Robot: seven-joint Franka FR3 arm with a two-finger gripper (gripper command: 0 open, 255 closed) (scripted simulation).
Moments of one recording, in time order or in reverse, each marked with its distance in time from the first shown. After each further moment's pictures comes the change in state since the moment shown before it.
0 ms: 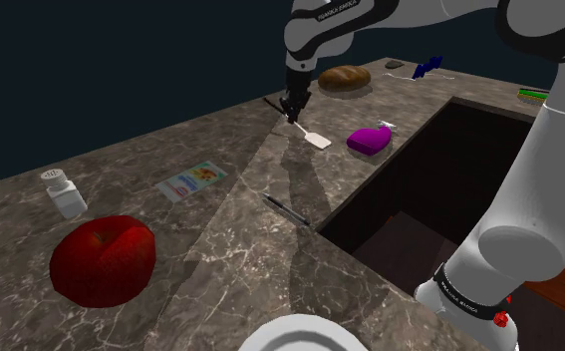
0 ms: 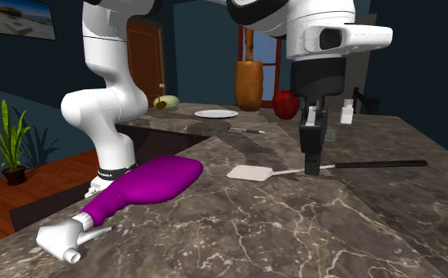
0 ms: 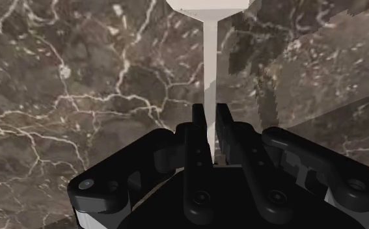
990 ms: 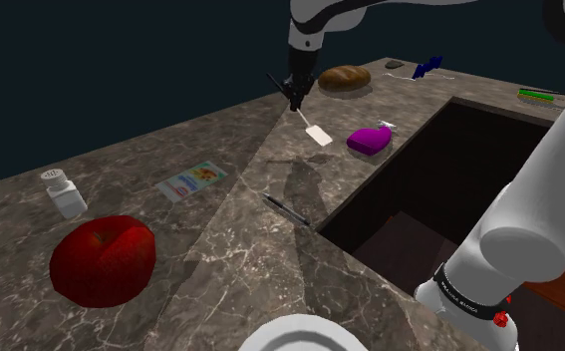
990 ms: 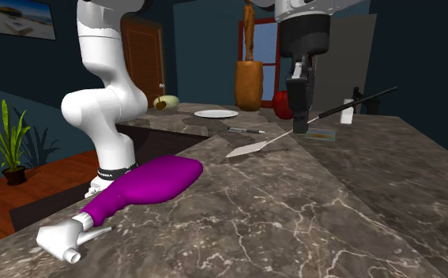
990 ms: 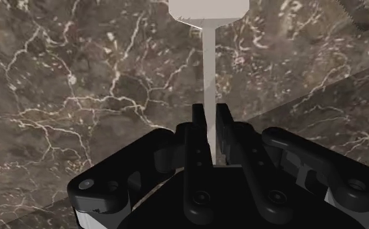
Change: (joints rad) arm 0.024 -0.128 0.019 -0.009 -0.008 -0.119 0.046
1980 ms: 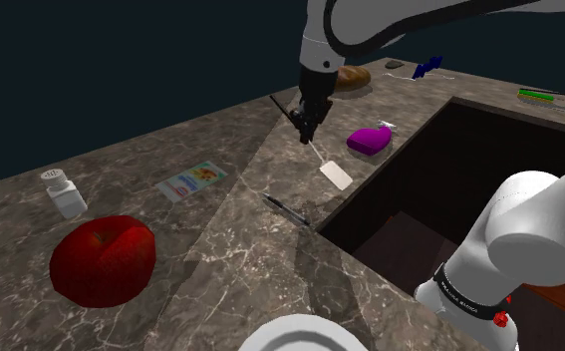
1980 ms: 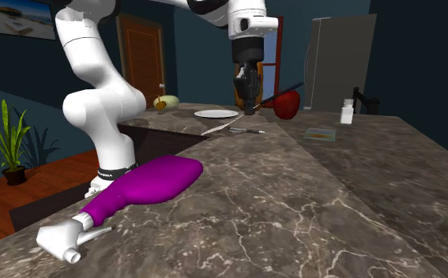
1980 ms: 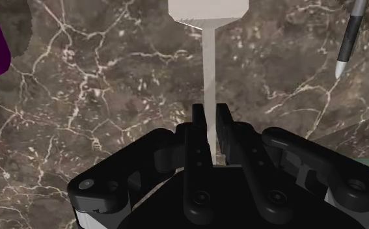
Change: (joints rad) arm 0.111 -0.435 0.141 -0.456 0.040 0.024 0.227
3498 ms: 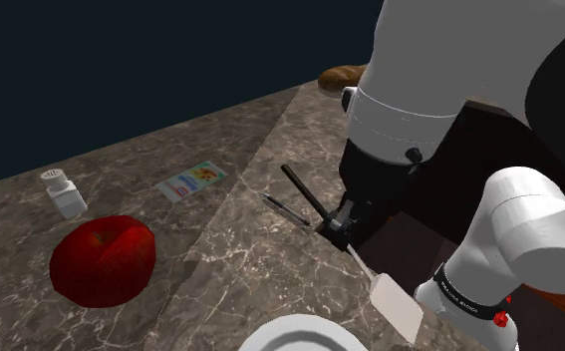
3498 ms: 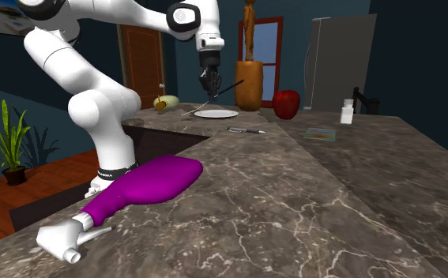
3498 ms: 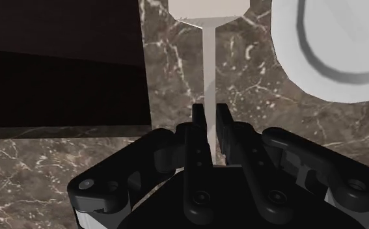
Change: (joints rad) arm 0.284 -0.410 0.374 -0.200 0.283 -0.170 0.477
